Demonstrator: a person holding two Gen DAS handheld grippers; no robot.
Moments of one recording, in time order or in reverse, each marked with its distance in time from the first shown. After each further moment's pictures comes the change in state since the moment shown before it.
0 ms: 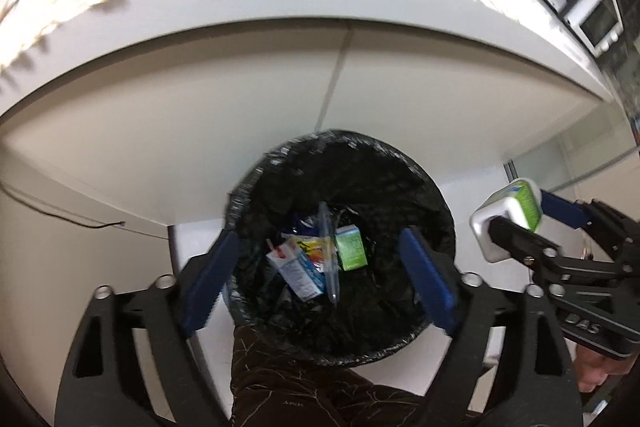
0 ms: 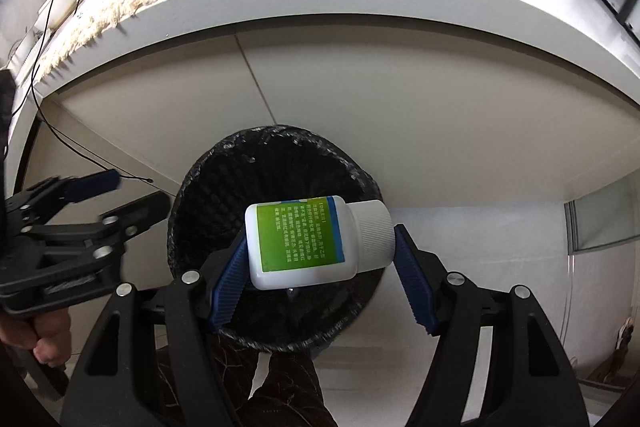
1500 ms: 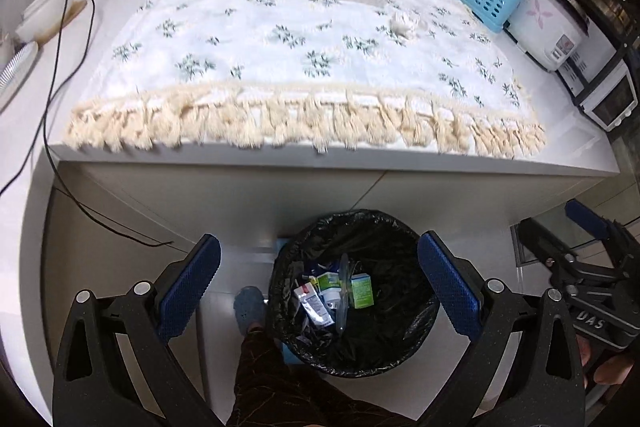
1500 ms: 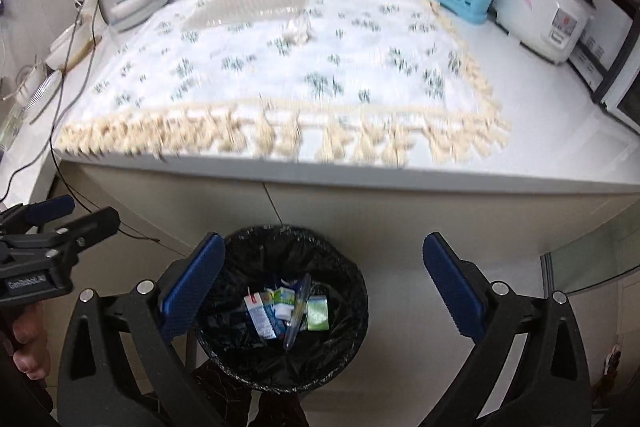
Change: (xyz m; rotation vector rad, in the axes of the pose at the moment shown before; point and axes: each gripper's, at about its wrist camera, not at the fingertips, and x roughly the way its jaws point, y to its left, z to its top) left arm -0.109 0.030 0.057 -0.135 -0.121 0.070; right arm -0.099 0.021 0.078 -0.039 -0.207 -0.067
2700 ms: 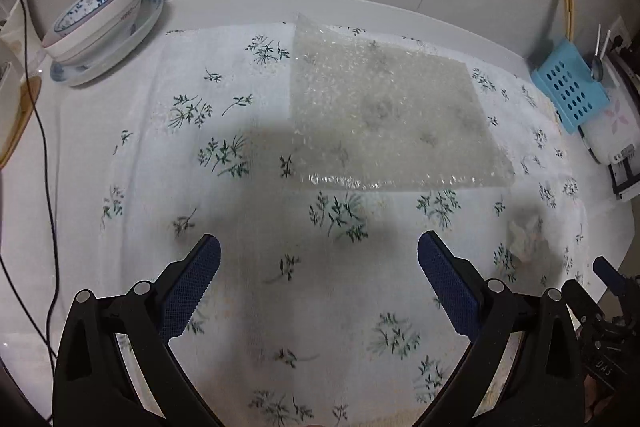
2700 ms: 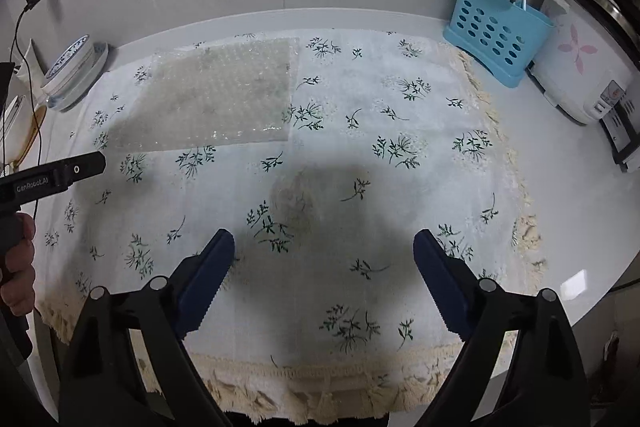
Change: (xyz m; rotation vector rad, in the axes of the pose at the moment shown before) left arm 0.111 0.096 0.278 -0.006 0.061 0.018; right arm 0.108 0.021 0.214 0.093 0.077 -0.070
